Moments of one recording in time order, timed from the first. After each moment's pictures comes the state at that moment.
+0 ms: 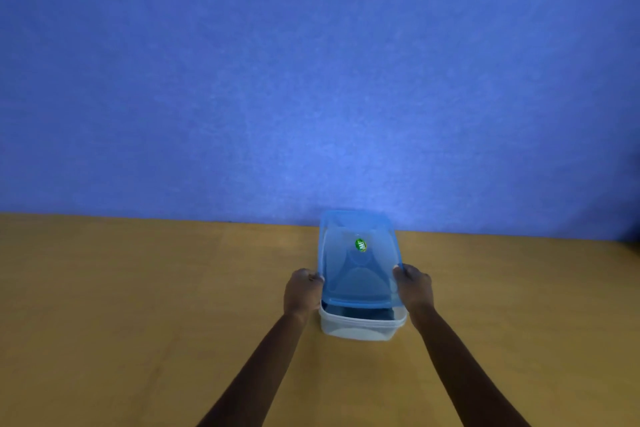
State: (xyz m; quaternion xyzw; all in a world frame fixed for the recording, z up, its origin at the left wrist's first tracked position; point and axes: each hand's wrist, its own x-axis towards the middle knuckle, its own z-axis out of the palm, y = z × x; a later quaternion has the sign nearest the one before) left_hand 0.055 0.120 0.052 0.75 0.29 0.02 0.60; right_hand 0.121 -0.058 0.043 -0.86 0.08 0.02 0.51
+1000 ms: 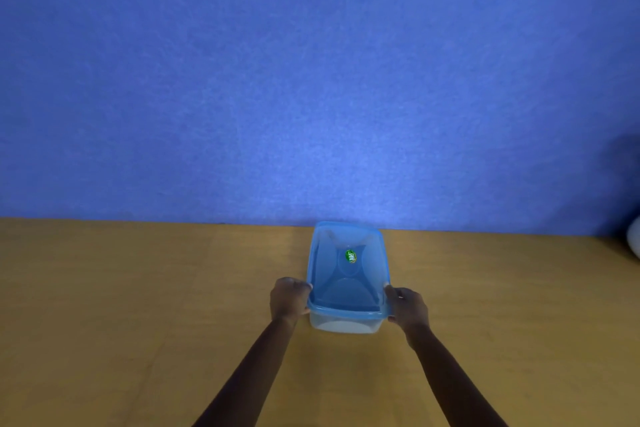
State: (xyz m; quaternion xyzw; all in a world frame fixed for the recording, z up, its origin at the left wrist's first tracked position) left_hand 0.038 0.111 0.054 0.68 0.35 0.03 0.64; right_hand 0.079 -0.080 0.038 -0.83 0.11 0.06 0.54
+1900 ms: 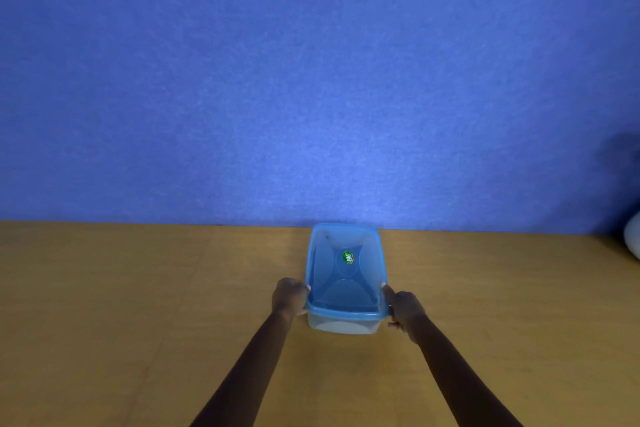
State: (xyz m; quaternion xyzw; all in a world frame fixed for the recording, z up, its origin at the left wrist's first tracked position) left_hand 0.046 0.111 0.053 0.66 0.35 -0.02 0.66; right_hand 0.089 -0.086 0.038 -0.82 0.13 0.18 0.53
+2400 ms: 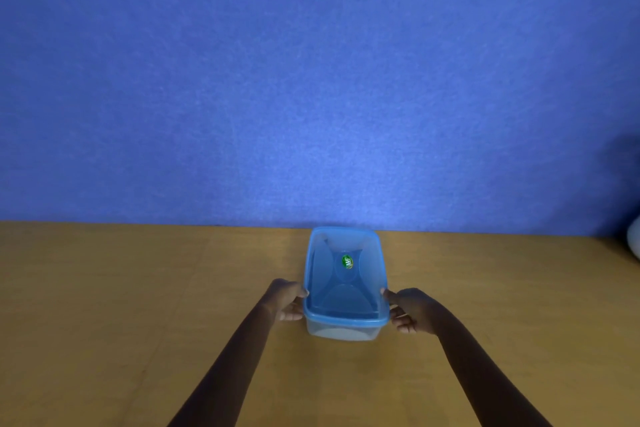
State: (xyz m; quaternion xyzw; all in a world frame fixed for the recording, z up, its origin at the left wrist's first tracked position) left_hand 0.052 0.130 0.055 0.67 0.33 -0.14 0.65; right_hand 0.100 -0.104 0.067 -0.77 0.11 0.34 0.52
